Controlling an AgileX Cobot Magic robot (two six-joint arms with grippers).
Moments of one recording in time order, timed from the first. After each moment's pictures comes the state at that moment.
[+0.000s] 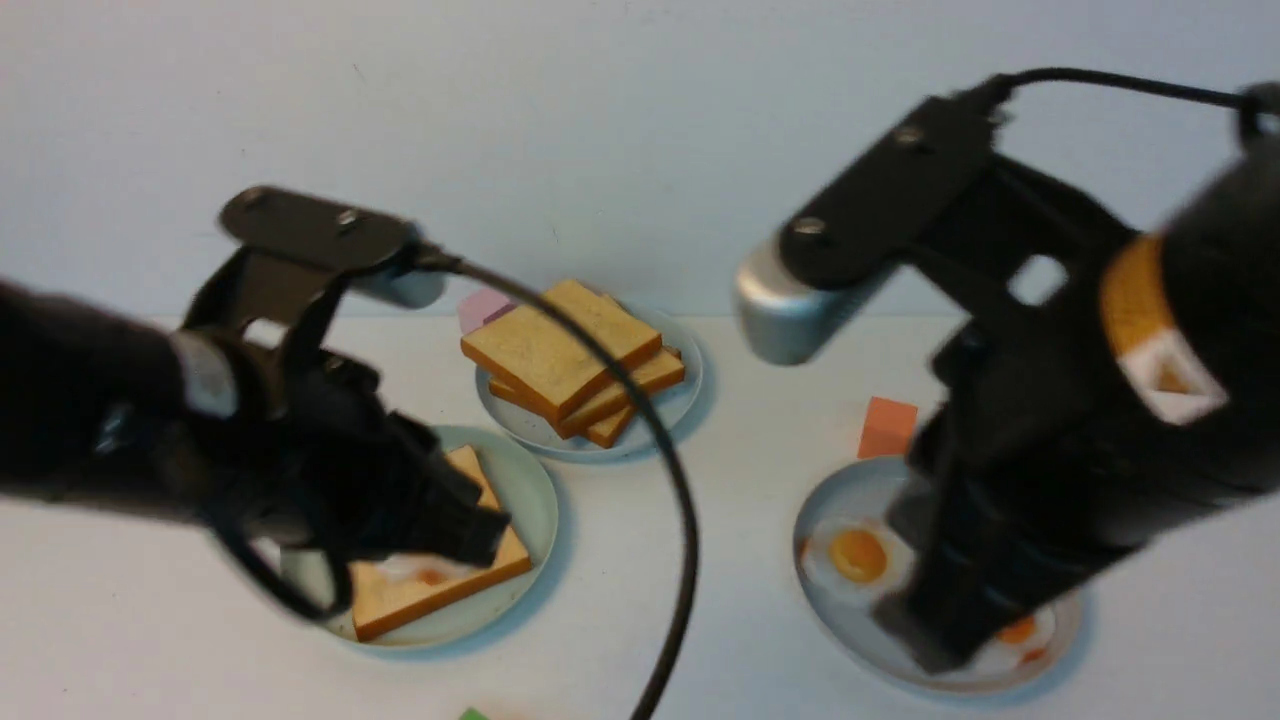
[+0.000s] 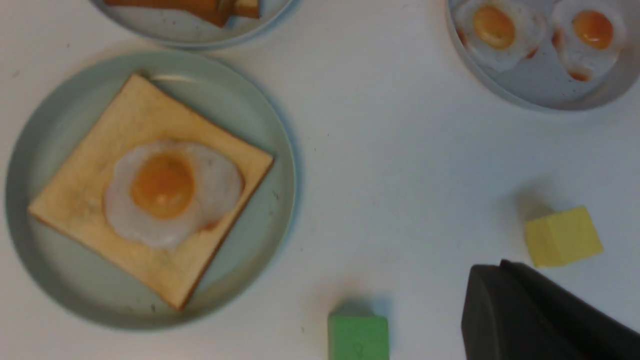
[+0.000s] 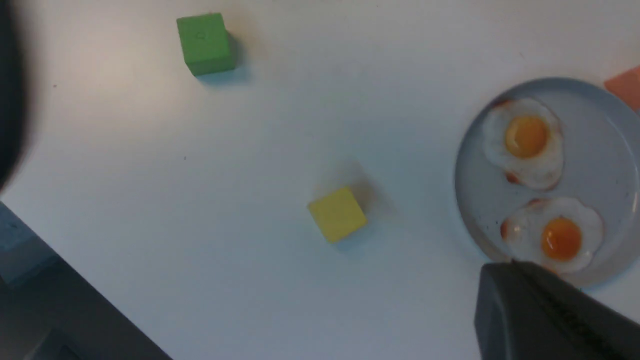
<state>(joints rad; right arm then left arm) 0.96 1.23 -1.33 -0.16 1.25 0.17 -0.56 1.26 -1.05 -0.14 0.74 0.04</state>
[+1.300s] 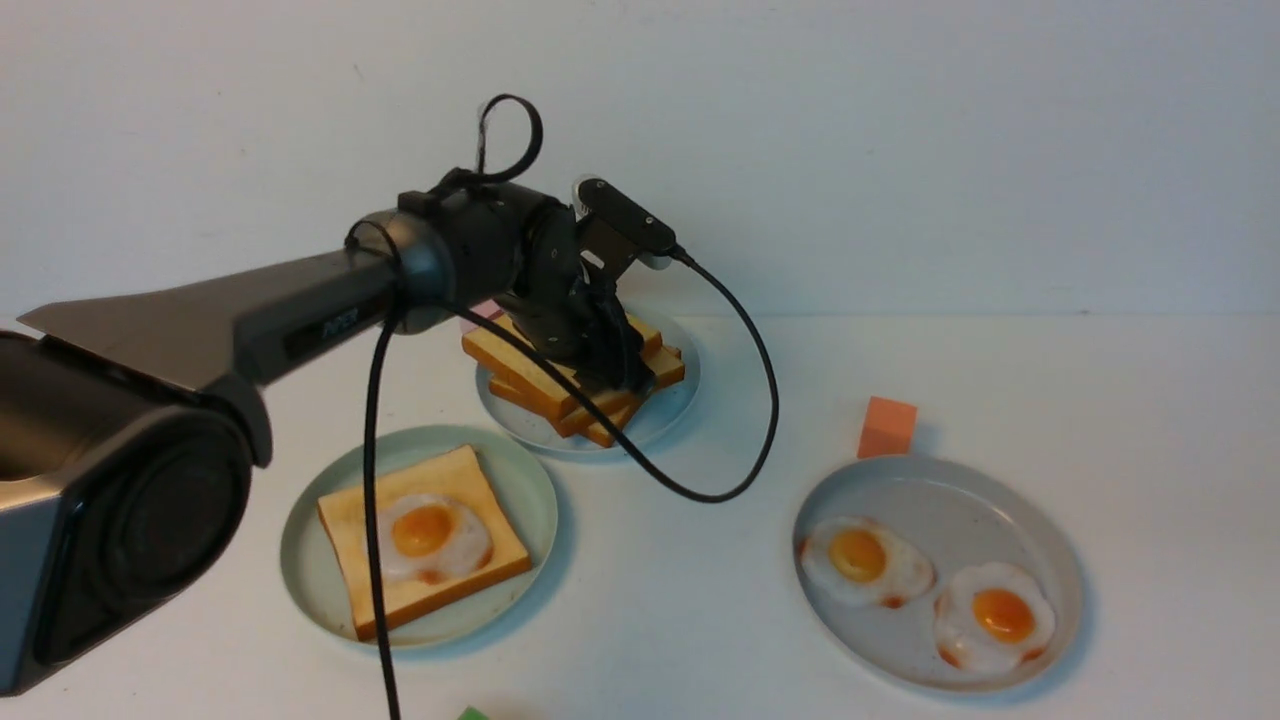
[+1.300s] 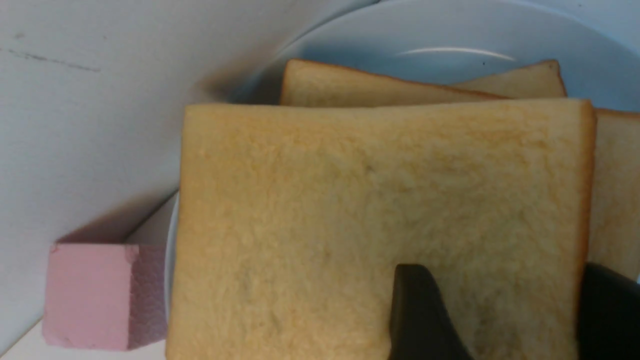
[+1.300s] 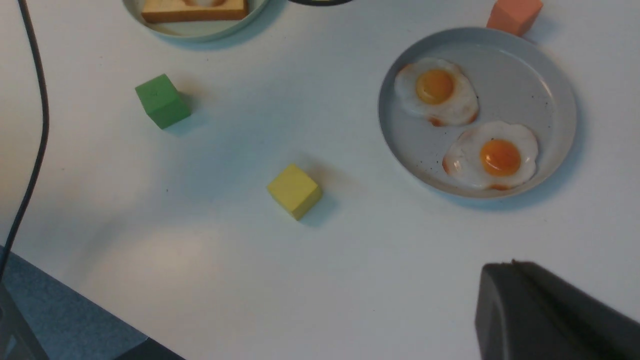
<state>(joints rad) 0.96 0.69 -1.04 -0.25 1.27 0.44 -0.42 2.30 -1.89 0.07 0.57 0.28</state>
